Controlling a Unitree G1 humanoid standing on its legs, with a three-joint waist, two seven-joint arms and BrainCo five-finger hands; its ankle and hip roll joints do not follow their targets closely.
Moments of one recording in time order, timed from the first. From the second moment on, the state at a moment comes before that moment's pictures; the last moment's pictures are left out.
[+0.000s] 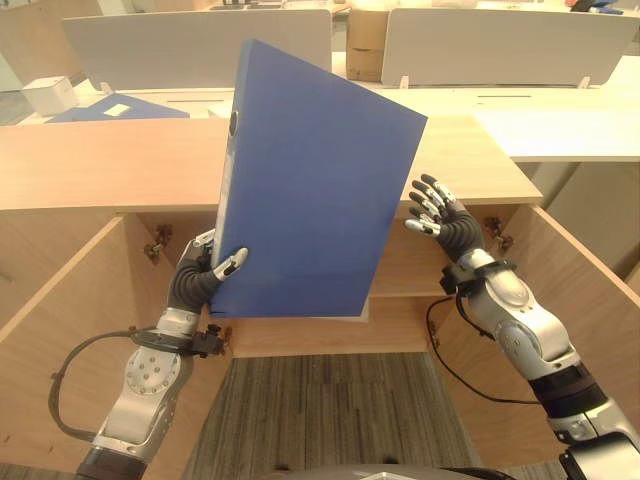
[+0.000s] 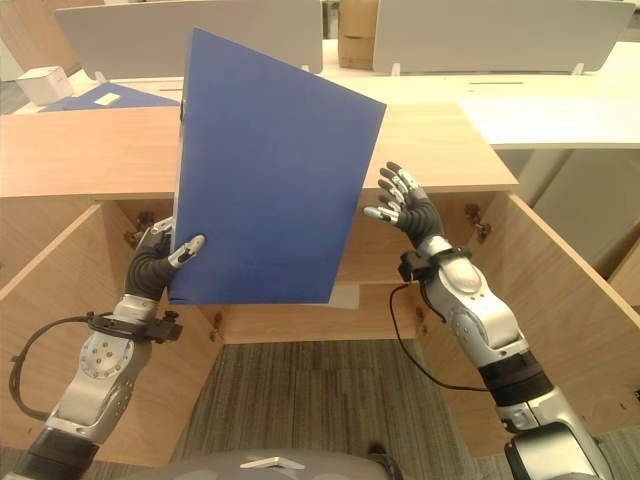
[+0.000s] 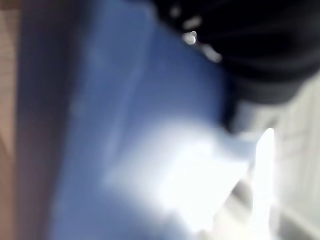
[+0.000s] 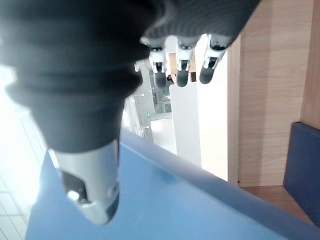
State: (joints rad) left arm 0.09 0.53 -0.13 -0.12 -0.41 -0.40 -0.20; right arm -0.35 -0.52 0.27 -0.08 0.73 0.12 0.07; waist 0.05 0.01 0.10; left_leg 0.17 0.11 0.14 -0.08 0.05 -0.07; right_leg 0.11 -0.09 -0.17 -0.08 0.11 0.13
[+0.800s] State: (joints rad) left arm 0.00 0.48 -0.28 -0.08 -0.51 -0.39 -0.18; right arm -0.38 -0.43 0.39 -0.07 0.81 0.16 -0.04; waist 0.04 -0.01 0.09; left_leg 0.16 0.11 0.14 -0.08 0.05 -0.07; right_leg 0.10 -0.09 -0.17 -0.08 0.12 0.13
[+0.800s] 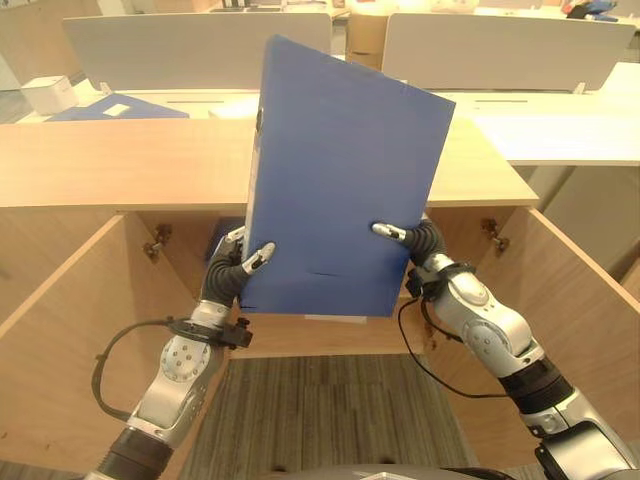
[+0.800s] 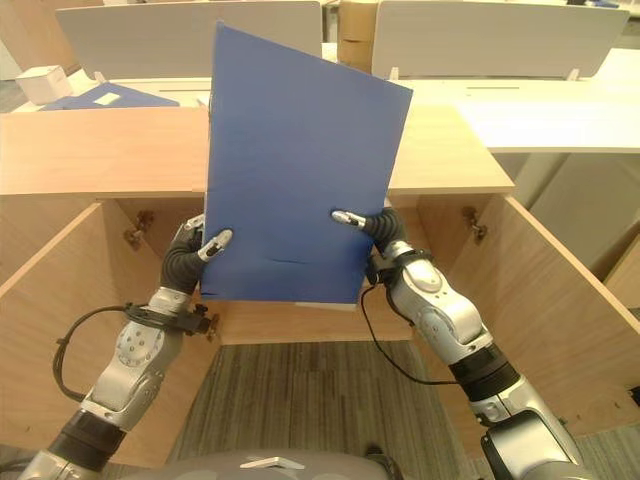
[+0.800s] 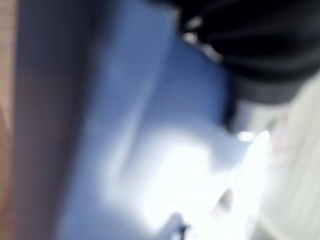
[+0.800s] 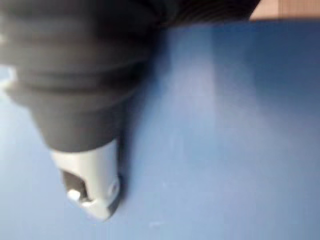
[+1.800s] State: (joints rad) left arm 0.28 0.41 -0.27 0.23 -0.53 -0.36 -0.12; right arm 0.07 -0.45 0.38 0.30 0.20 -0.06 0.05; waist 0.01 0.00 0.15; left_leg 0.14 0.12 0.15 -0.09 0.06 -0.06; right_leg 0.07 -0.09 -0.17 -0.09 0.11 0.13
